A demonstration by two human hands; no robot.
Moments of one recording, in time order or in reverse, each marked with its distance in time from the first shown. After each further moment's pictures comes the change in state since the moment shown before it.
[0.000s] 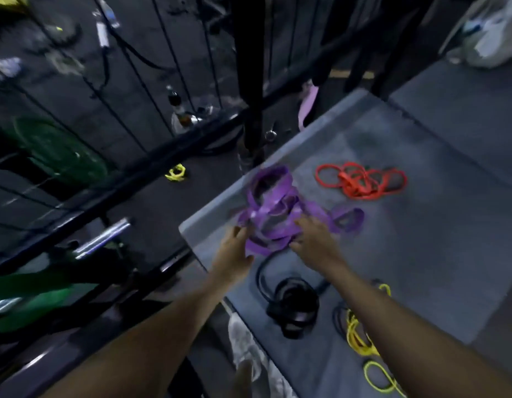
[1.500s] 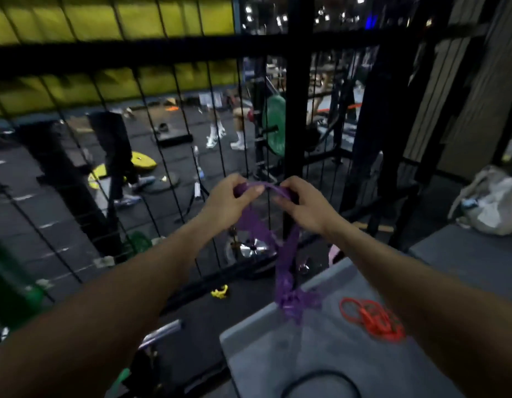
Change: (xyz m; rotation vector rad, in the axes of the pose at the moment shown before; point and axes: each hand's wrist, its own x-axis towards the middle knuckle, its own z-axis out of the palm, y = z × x) left_hand -0.116 0.168 -0.322 -0.255 0.687 0.358; right_hand -0.087 -0.227 -0.273 0.321 0.344 -0.803
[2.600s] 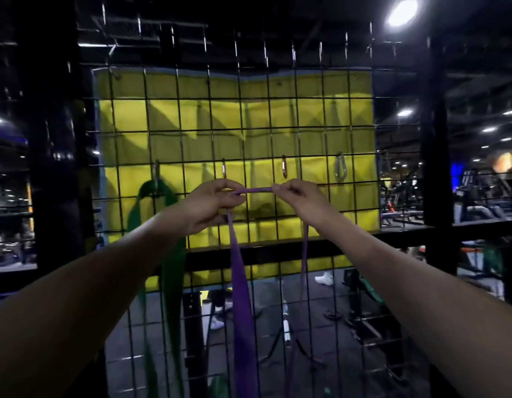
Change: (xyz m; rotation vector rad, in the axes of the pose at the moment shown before) left_hand 0.001 0.112 -0.401 -0.278 0.204 0.024; right_hand 0.181 -0.353 0.026 0.327 0.086 -0.431
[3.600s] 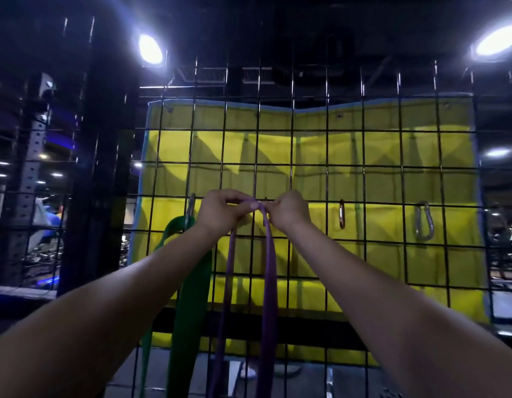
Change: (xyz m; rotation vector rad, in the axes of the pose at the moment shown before) left_hand 0.079 -0.005 -0.049 0.319 0.586 0.347; right_hand 0.151 -0.010 0.108 -0.127 0.060 0.084
